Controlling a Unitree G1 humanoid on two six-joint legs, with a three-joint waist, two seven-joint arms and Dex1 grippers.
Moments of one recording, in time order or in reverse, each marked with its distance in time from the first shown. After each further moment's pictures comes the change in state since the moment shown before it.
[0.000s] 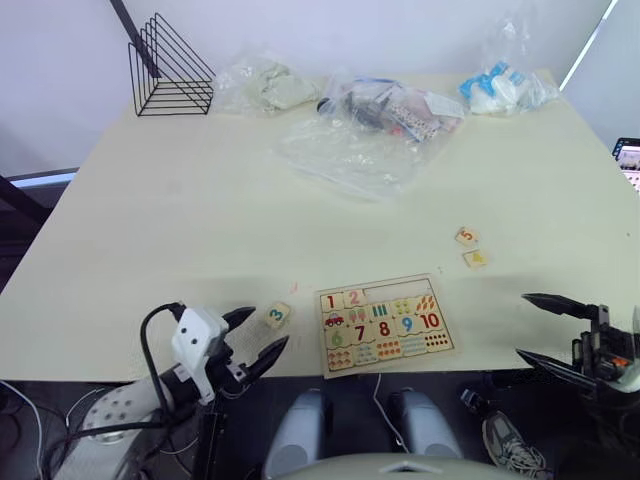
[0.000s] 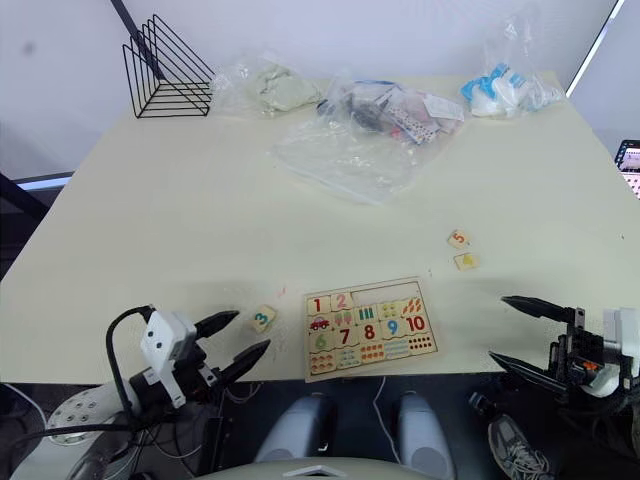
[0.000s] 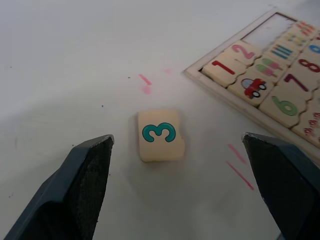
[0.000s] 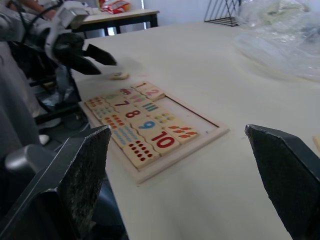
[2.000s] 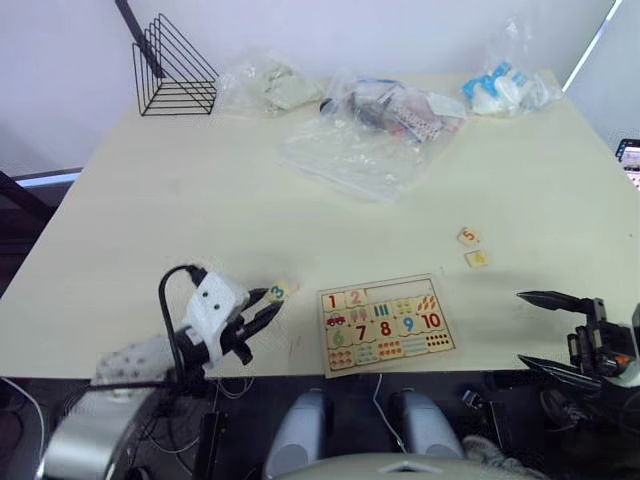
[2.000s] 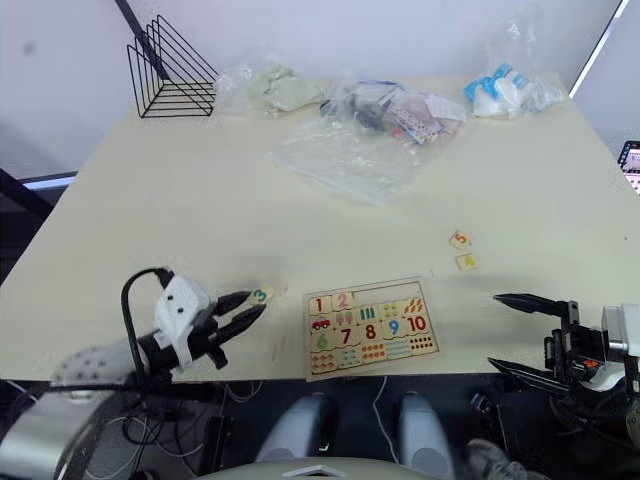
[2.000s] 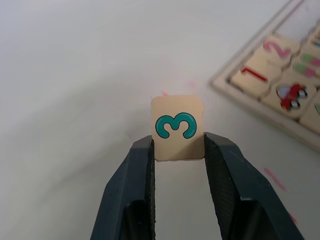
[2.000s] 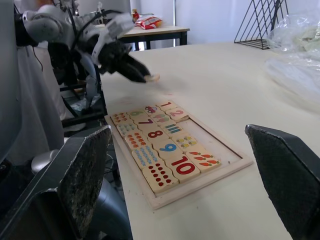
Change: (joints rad) left arm -0.252 0.179 -0.010 -0.062 0.023 0.163 -0.023; right arm -0.032 -0.029 0.048 -0.008 0.057 -0.025 0.018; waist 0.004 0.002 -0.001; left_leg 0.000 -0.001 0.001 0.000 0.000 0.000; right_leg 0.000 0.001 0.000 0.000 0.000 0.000
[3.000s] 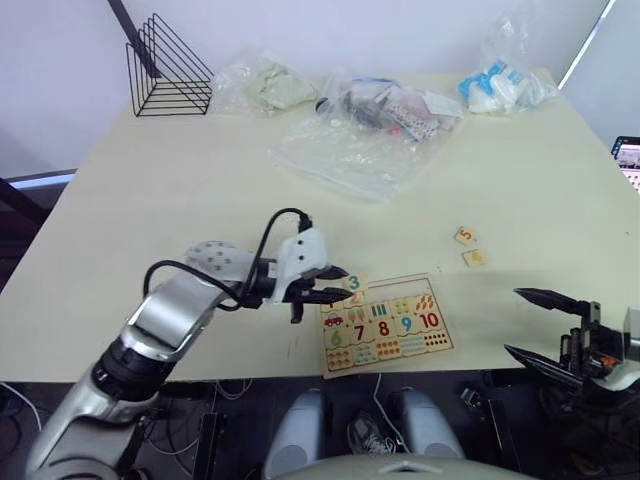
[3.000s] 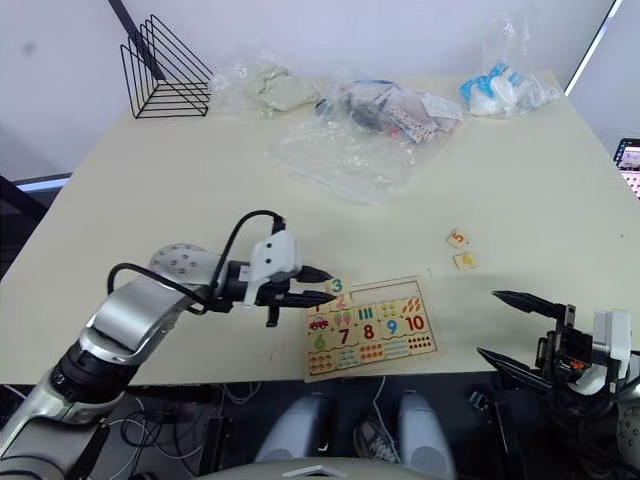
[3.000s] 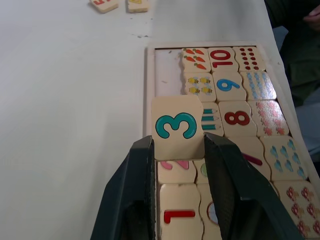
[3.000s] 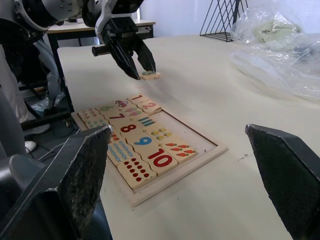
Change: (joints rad) left arm -0.687 0.024 -0.530 0.272 0.048 0.100 -0.334; right arm 0.038 0.080 -0.019 -0.067 -0.073 -0.020 -0.124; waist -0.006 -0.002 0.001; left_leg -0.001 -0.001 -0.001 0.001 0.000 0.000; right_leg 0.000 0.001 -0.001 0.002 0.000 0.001
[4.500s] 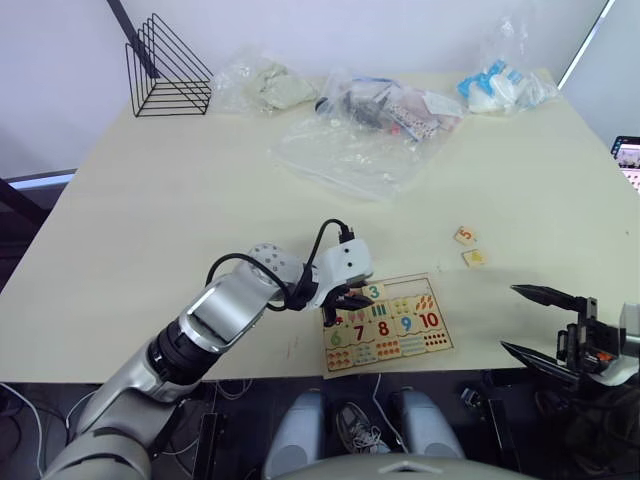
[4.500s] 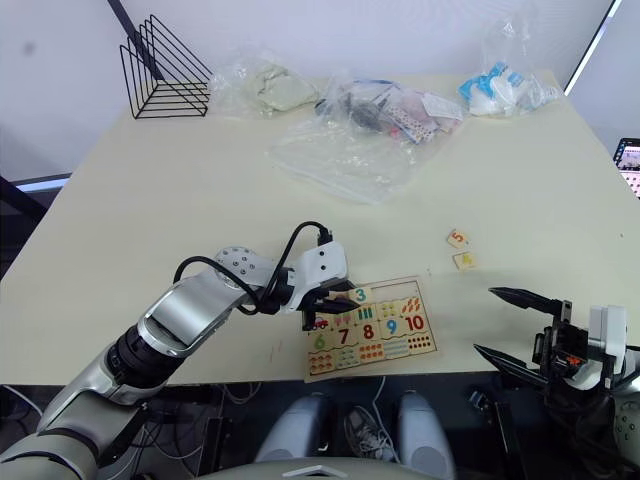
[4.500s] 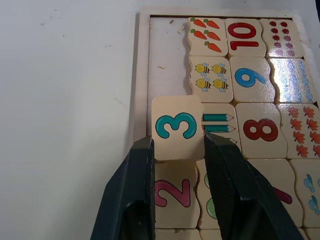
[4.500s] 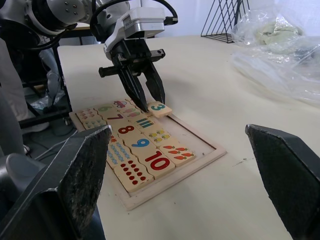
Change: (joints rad) left arm -0.123 -0.111 -0.184 0.005 0.128 0.257 0.107; right arm -0.017 0.000 0.008 0.001 -0.010 -0.002 0.000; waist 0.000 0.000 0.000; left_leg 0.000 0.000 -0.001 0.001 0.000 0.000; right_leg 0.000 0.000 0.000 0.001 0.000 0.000
